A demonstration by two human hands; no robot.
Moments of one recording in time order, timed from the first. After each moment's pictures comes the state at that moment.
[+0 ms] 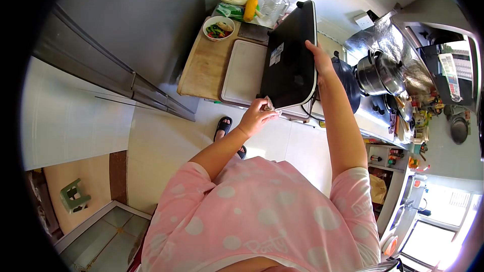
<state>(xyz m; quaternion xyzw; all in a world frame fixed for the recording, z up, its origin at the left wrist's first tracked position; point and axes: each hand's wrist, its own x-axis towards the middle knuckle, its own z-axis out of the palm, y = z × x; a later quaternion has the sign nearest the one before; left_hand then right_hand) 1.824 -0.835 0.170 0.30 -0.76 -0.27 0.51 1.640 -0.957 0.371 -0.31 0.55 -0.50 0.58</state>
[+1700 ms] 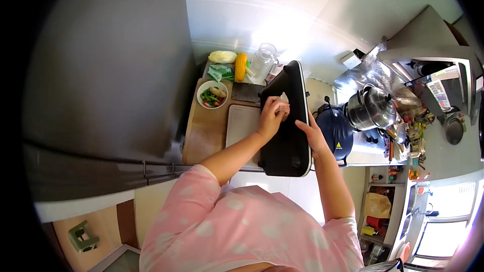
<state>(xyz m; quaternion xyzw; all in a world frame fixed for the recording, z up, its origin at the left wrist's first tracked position) 1.764 -1.046 0.289 0.30 -0.61 -0.44 0.59 1.649 -0.956 0.394 -0.28 0.58 -0.50 0.58</state>
